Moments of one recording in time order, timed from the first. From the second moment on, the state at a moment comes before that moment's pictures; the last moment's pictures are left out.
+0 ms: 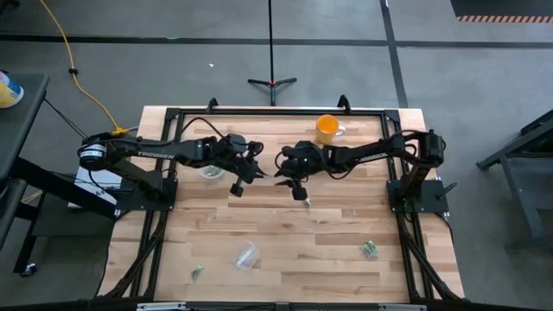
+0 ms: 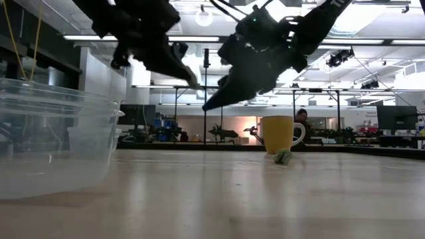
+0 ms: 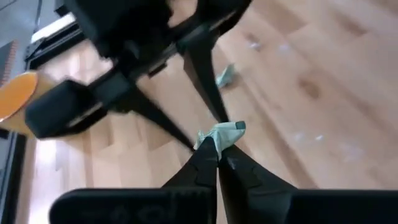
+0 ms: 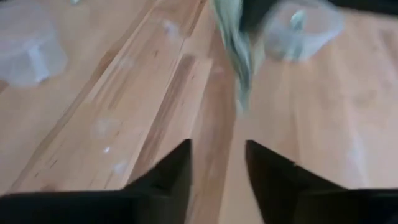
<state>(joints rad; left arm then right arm) 0.16 1.35 0.82 -0.10 0.22 0.59 -0.16 1.78 0.96 0.23 -0.30 -0.26</state>
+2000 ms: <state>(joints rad) -0.81 1.49 0.89 -0.58 0.10 -1.51 -0.15 1.78 0.96 0.04 -0.21 -0.14</state>
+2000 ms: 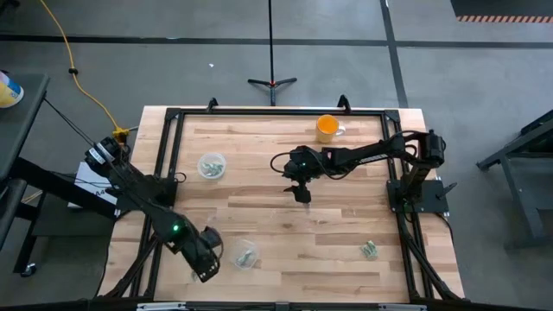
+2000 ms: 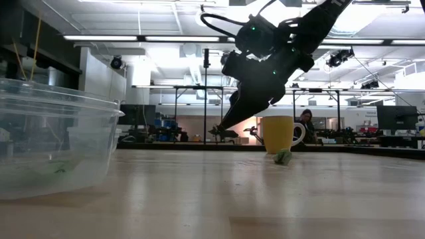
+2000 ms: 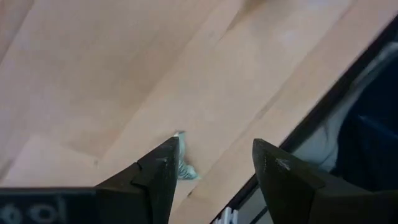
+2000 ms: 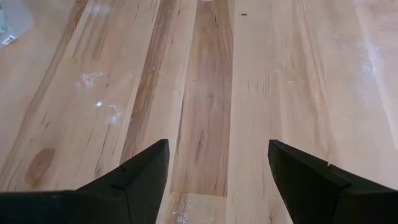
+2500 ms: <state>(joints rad) -0.92 1.62 0.89 -0.57 0.03 -1.73 -0.15 1.78 0.96 0.02 -0.20 -0.14</state>
